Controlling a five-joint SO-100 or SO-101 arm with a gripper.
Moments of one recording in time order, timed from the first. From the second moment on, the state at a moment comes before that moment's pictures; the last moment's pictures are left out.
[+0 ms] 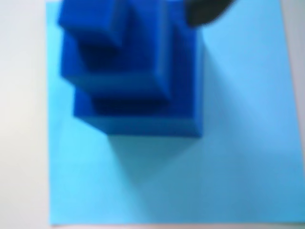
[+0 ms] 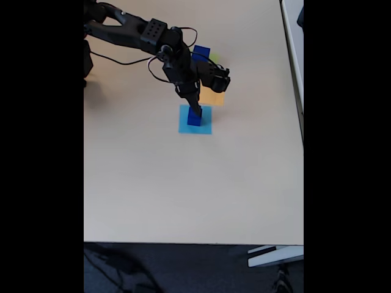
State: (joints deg) arm 22.1 66.8 65.8 63.3 67.2
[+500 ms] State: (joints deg) arm 22.8 66.8 65.8 64.2 67.1
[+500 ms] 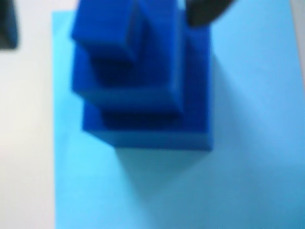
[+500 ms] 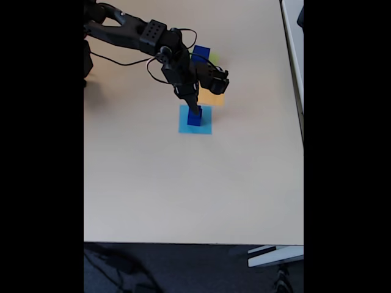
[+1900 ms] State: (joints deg) arm 23.6 66.8 65.8 64.3 67.1
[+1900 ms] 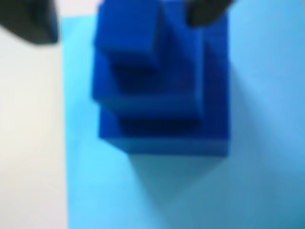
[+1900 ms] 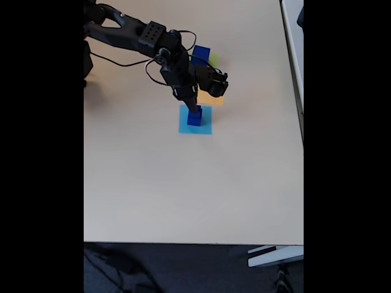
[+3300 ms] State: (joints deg) arm 24.0 66.6 66.1 65.5 67.1
